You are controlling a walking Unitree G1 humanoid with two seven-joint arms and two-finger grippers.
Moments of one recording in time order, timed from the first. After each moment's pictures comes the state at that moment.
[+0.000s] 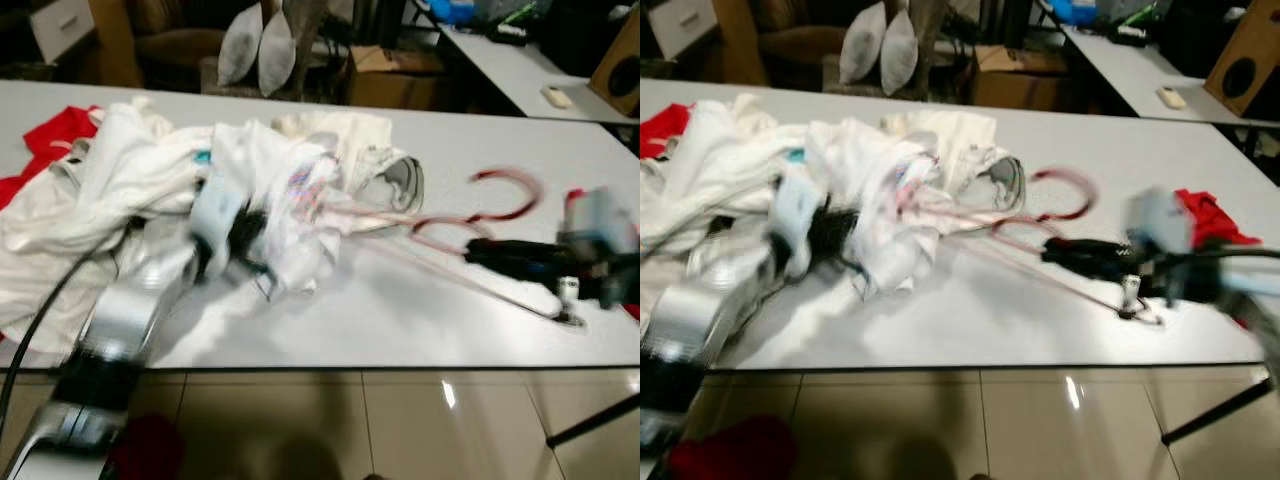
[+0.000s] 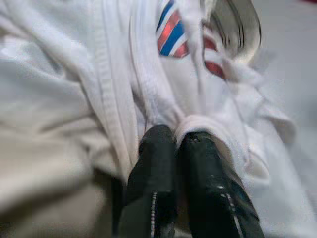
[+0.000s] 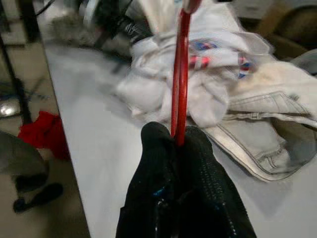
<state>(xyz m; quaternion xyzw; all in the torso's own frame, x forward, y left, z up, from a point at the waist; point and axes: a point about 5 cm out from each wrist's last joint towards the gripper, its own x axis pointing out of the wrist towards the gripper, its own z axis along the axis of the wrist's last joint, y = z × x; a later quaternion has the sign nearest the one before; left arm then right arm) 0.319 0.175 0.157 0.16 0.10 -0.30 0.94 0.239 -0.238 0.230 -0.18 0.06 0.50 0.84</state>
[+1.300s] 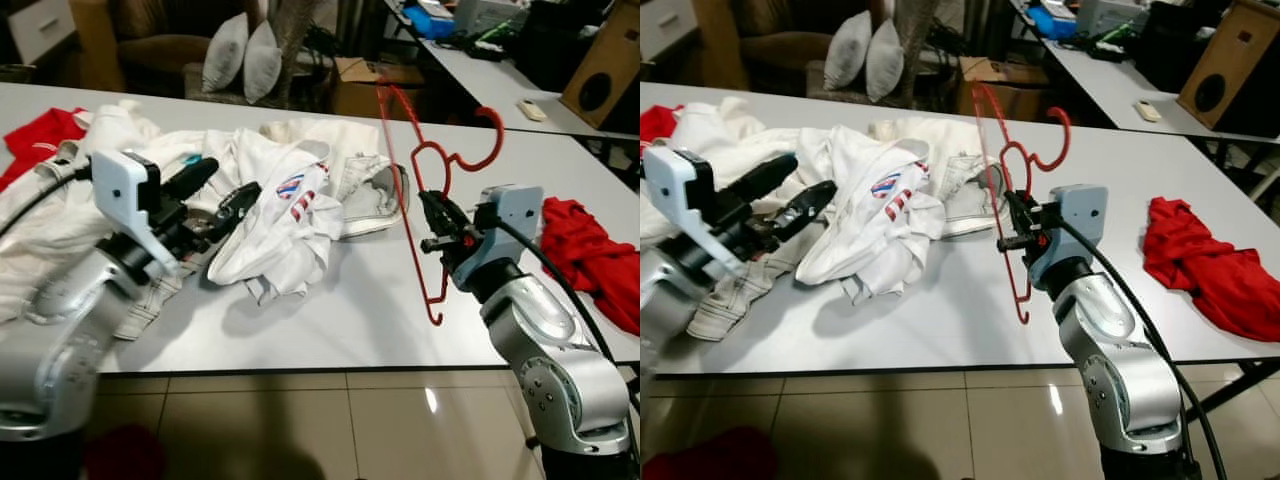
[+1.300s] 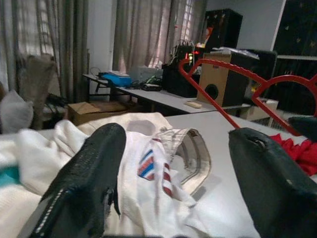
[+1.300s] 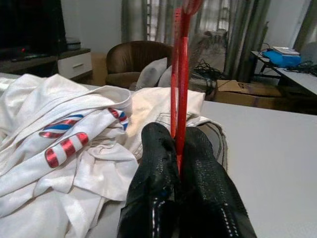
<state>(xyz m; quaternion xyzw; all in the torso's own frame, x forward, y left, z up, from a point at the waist) 0.264 0.184 0.223 -0.02 -0.07 -0.28 0.96 0.271 -0.143 0.187 0.04 -0.02 0.15 0.99</state>
